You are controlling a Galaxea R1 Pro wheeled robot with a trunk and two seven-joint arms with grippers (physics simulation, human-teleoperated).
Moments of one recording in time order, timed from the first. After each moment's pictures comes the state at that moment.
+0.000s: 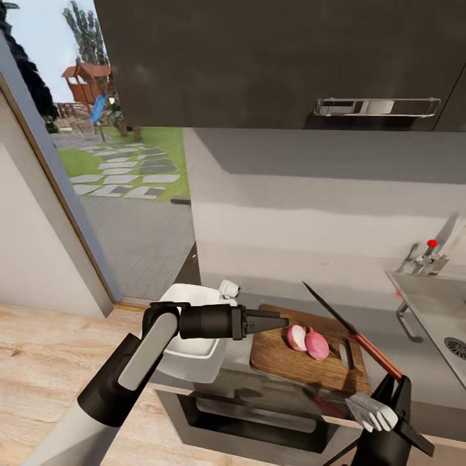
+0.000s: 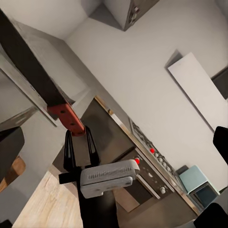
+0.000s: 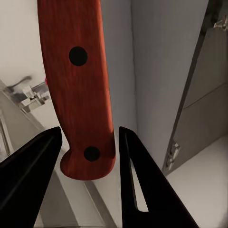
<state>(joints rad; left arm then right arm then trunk) -0.64 0.02 -0.48 -1.50 0.96 0.93 -0.67 0.12 -0.08 0.38 -1.56 0.75 0.64 -1.30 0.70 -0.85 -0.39</state>
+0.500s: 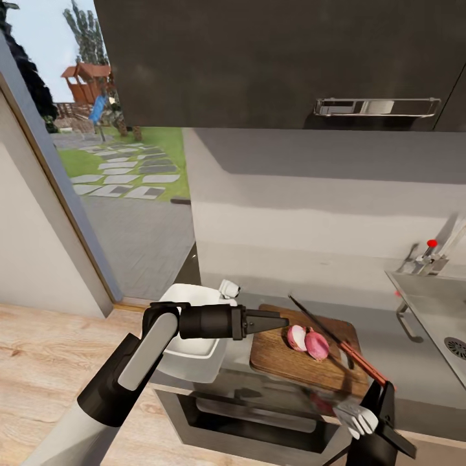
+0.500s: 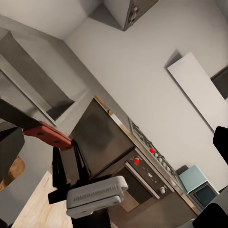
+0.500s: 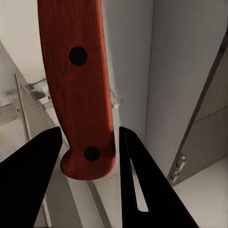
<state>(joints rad) -0.64 0.02 -0.48 -1.50 0.96 0.93 -0.67 0.12 -0.09 0.44 -1.50 0.75 0.70 -1.29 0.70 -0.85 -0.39</state>
